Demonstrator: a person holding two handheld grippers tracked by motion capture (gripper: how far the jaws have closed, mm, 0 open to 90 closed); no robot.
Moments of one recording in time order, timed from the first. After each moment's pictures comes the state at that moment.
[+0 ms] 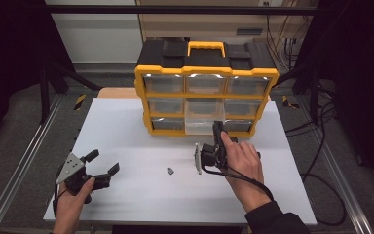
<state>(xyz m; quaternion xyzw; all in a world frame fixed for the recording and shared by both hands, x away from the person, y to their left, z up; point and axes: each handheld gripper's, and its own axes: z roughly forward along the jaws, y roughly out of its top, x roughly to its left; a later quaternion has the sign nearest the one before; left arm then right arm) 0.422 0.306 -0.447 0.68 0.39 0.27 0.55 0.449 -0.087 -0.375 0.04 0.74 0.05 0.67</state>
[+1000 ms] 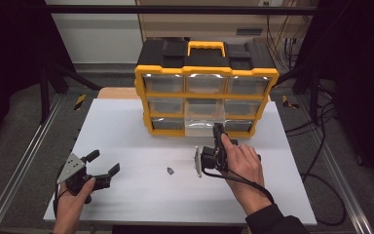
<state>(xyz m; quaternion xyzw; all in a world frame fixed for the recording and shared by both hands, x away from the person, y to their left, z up) 0.422 0.306 -0.447 0.69 0.38 0.27 0.55 0.443 -0.088 -0.377 0.04 0.74 0.05 0.67</state>
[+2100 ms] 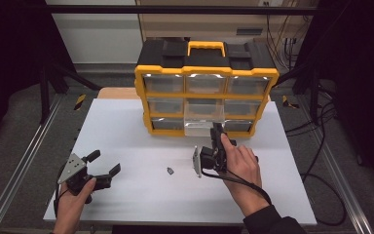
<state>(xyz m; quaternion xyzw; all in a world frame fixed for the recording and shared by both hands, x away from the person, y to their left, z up) 0.423 0.304 -0.447 0.69 0.38 0.27 0.55 0.442 -0.084 -0.379 0.06 0.74 0.08 0.67</state>
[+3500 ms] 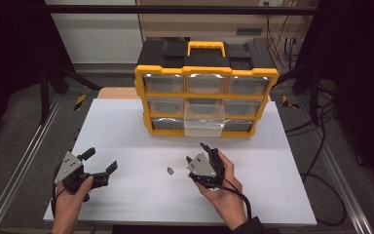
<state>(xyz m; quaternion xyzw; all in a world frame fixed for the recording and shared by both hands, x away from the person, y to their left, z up) 0.423 0.309 -0.441 0.68 0.39 0.29 0.55 0.424 -0.070 -0.417 0.25 0.79 0.36 0.43</state>
